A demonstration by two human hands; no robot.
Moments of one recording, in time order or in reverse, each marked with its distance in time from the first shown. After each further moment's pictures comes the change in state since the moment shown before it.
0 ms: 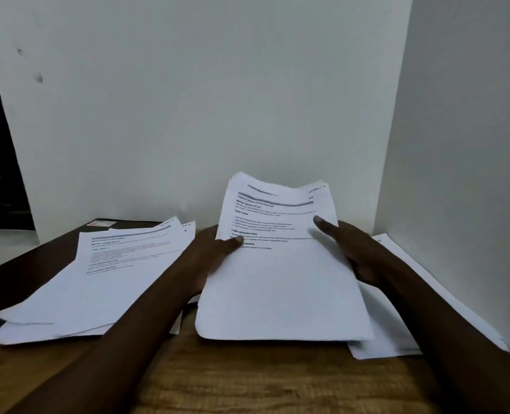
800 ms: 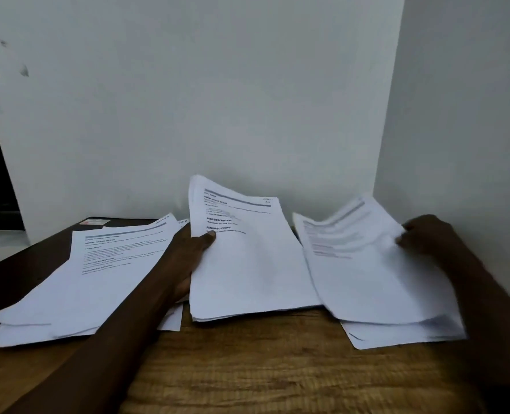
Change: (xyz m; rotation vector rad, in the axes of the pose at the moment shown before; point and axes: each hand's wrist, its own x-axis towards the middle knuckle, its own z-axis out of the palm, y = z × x) left_hand 0.000 -0.012 -0.027 -0.133 0.127 0.033; right_hand -0.008 -0.012 -0.105 -1.038 0.618 0.212
